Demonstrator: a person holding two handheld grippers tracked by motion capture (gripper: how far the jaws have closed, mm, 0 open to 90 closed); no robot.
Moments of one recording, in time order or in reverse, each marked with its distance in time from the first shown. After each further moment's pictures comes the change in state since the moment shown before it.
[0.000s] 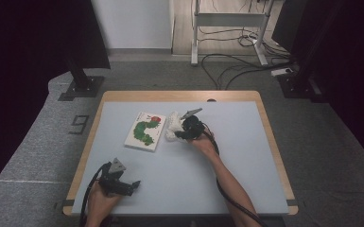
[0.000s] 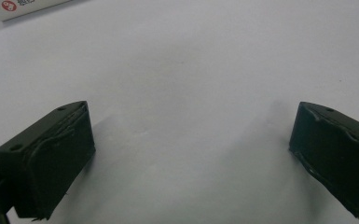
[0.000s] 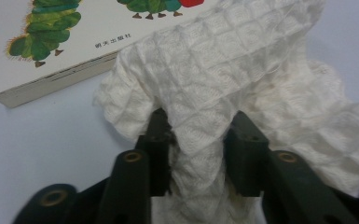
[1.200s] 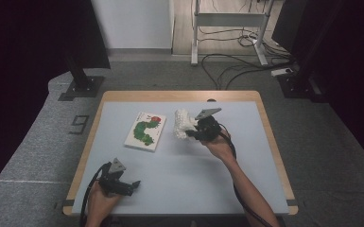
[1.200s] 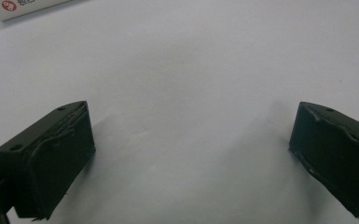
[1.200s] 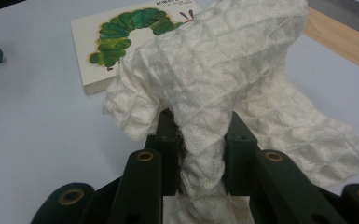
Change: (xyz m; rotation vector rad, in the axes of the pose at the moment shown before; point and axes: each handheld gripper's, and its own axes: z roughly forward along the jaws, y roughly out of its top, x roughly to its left) left arm 0.000 0.000 0.000 0.001 -0.001 0.000; right arm 0.016 -0.006 -0.092 -0.088 -0.009 -0.047
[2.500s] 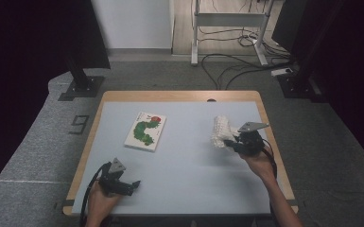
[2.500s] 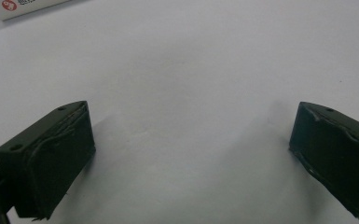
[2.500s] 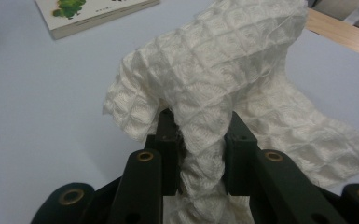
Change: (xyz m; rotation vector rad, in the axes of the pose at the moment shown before) left arm 0.000 0.000 0.000 -0.001 0.001 -0.003; right arm -0.019 -0.081 -0.112 -0.013 -0.161 0.097
